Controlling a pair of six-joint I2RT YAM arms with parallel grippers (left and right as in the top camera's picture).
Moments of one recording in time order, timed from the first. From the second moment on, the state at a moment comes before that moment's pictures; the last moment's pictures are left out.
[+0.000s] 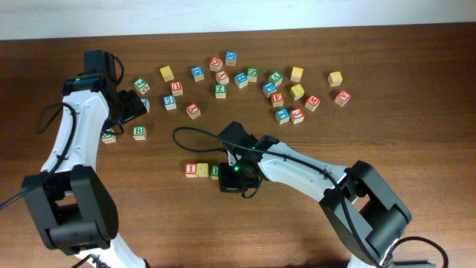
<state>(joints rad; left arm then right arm) 0.11 1.90 1.55 -0.96 -0.16 -0.41 0.74 1.91 1.18 -0.59 -0.42 0.68</state>
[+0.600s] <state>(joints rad) 0.11 1.90 1.55 -0.96 -0.16 -0.41 0.74 1.91 1.18 -0.55 -0.35 0.68</state>
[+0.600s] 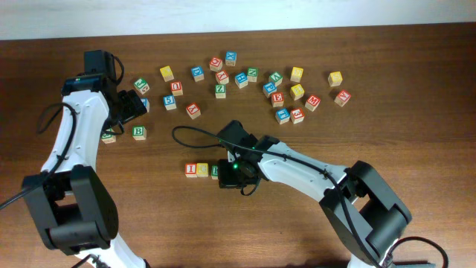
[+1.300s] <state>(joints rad) 0.11 1.90 1.55 -0.96 -0.16 -0.41 0.80 1.91 1.18 -0.54 -0.30 0.69</state>
